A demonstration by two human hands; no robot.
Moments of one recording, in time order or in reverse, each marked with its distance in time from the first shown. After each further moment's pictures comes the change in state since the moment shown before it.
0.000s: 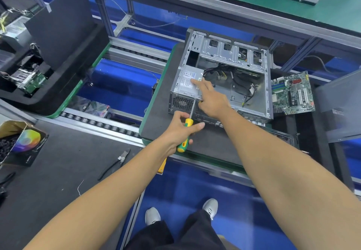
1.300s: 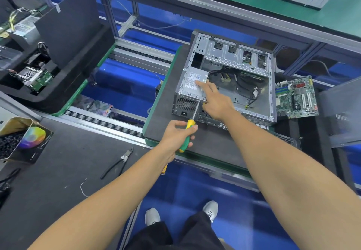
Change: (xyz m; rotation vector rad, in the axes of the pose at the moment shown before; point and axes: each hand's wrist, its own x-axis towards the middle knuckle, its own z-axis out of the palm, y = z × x) left_hand -0.015 -0.011 -0.010 -0.168 0.114 -0.038; right_hand 0.001 0.000 -0.001 0.007 -0.021 0.003
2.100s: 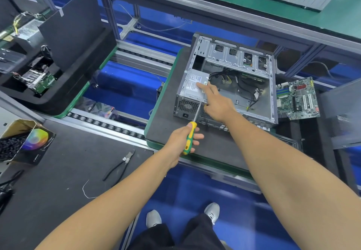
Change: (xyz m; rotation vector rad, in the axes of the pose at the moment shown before) left_hand -0.002 -0.003 0.004 0.014 -0.088 -0.071; right_hand -0.003 -0.002 -0.002 -0.011 -0.005 -0.007
